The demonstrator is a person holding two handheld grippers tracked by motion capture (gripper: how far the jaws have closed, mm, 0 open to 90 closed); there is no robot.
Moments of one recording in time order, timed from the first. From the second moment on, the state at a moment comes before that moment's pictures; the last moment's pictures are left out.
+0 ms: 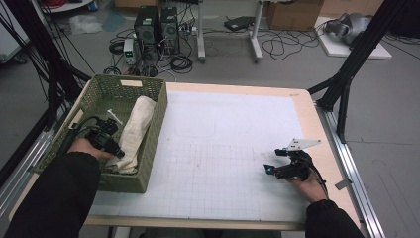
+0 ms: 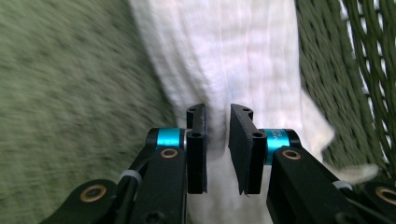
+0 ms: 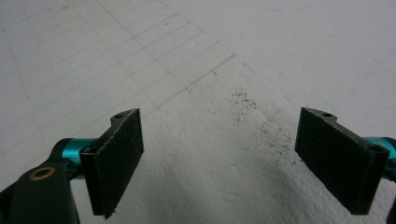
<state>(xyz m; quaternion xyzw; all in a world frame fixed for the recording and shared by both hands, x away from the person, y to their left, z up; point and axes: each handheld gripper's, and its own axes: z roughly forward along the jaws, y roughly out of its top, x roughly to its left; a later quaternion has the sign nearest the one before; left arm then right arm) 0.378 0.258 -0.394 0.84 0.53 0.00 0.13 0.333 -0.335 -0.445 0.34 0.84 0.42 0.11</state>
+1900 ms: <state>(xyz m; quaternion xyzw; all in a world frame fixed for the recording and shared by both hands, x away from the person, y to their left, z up) 0.382 0.263 -0.353 0.71 0.55 0.04 0.43 0.327 -0.346 -0.429 0.34 0.81 0.46 0.13</state>
